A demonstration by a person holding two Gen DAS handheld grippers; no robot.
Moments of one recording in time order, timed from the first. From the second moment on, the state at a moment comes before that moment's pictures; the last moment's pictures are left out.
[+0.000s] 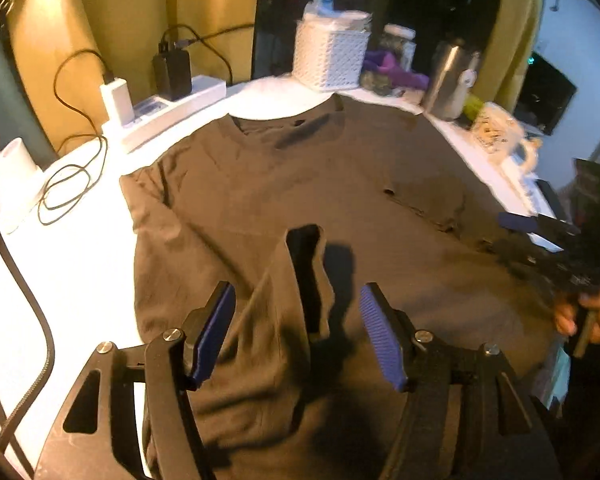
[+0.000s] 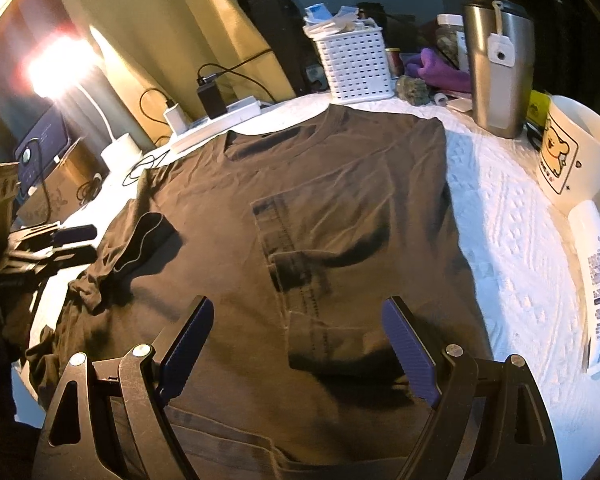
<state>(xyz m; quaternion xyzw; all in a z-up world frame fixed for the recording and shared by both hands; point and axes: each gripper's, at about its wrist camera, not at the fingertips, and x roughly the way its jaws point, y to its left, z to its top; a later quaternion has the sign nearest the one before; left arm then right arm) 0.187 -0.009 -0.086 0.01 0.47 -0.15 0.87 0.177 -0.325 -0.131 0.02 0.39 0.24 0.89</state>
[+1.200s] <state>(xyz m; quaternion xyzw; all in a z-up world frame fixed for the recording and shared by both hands) 0.191 0.076 -0.123 -0.02 0.48 -0.06 0.88 0.233 -0.172 -0.127 -0.04 0.41 0.38 0.83</state>
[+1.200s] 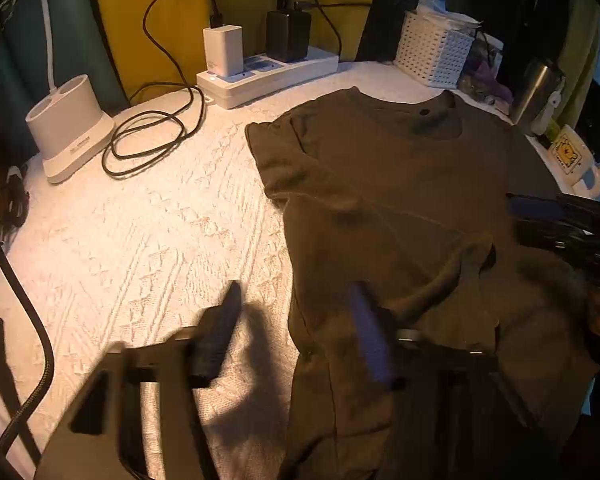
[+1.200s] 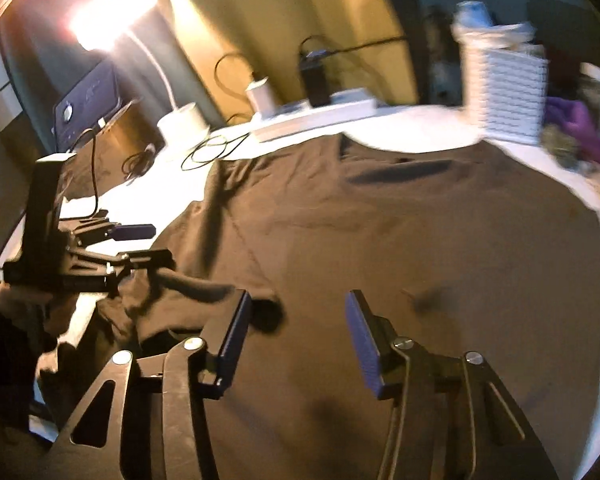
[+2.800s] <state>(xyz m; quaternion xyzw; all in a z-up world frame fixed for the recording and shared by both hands) 0.072 0.065 -0.080 -0.02 0.41 -0.04 0.91 0.153 -0.243 -0.118 -0.15 0.37 0.19 0.90</state>
